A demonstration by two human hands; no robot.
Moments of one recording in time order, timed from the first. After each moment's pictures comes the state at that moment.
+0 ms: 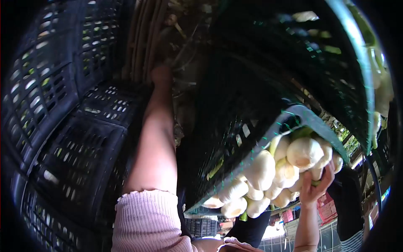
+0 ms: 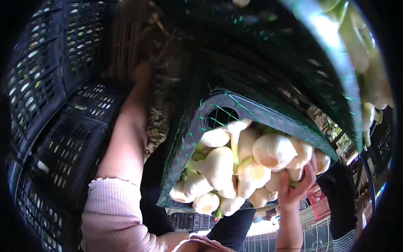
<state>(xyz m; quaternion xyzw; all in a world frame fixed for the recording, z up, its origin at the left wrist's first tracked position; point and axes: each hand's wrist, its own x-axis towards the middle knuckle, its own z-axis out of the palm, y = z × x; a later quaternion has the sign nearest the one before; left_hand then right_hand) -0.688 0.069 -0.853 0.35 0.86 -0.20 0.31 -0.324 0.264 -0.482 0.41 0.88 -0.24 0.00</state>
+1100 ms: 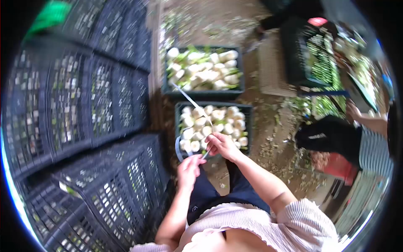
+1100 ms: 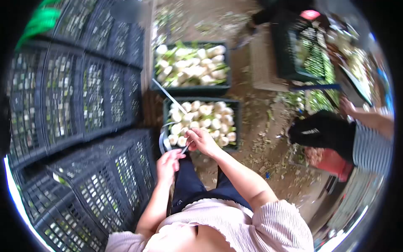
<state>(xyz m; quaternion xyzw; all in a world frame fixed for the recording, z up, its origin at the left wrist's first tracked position) -0.431 0.091 -0.146 0.03 0.67 0.49 0.56 -0.323 0.227 -0.174 0.43 0.42 -0.80 -0.04</state>
